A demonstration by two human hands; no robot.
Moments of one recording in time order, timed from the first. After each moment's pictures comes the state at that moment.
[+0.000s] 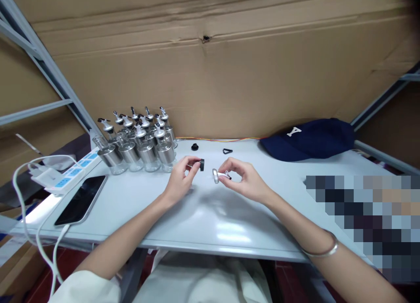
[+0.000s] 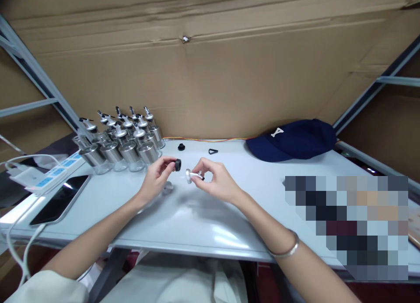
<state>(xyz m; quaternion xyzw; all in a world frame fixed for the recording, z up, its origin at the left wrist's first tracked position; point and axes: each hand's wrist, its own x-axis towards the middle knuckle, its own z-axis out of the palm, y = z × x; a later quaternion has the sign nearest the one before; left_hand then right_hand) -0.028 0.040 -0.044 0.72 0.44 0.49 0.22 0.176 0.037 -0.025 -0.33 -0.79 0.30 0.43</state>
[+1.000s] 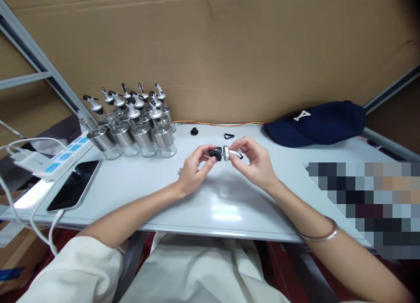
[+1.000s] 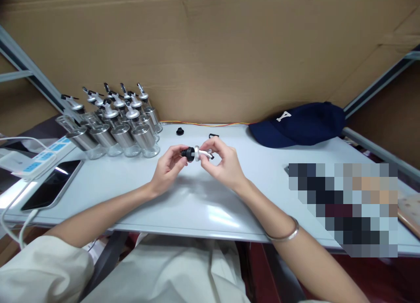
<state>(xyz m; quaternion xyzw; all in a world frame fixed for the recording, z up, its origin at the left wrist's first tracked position) 0.001 0.034 -0.063 0.70 0.32 0.53 0.35 0.179 0.038 -0.034 -0.34 -0.74 0.24 0.52</state>
